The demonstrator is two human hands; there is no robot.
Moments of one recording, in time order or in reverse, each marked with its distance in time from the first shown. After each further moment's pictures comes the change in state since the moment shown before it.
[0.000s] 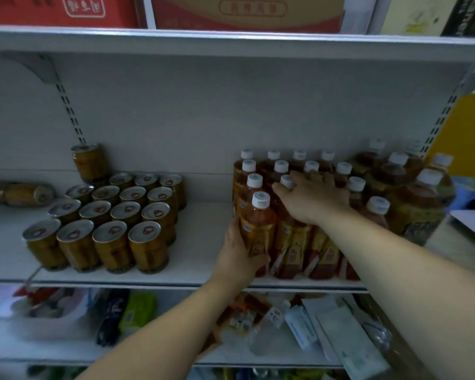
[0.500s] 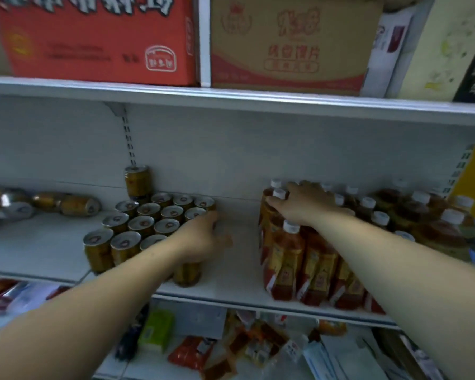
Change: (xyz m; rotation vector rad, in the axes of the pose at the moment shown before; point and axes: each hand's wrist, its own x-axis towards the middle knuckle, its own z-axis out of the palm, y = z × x) left_hand -0.003 0.027 -0.157 0.414 -0.097 -0.017; right_hand -0.006 -0.064 -0.036 0.019 0.010 -0.198
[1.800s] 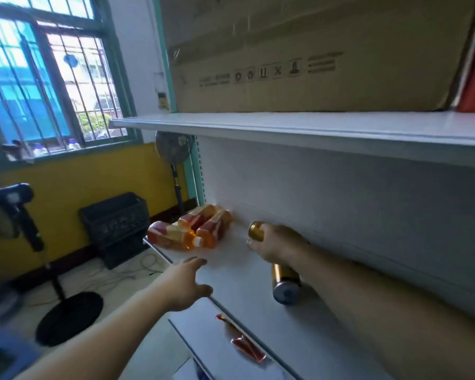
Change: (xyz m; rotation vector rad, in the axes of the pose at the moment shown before) left_hand -0.121 -0.602 -0.393 0.277 0.253 -0.709; right_hand 0.114 -0.798 0.176 0.236 -0.260 -0.737
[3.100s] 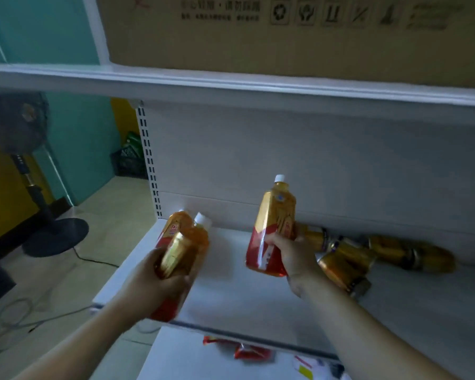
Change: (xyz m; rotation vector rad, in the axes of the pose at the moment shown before) left_hand 0.248 -0.197 -0.039 -0.712 -0.211 0.317; right_hand 0.119 -0.118 0.102 1.297 0.678 0.537
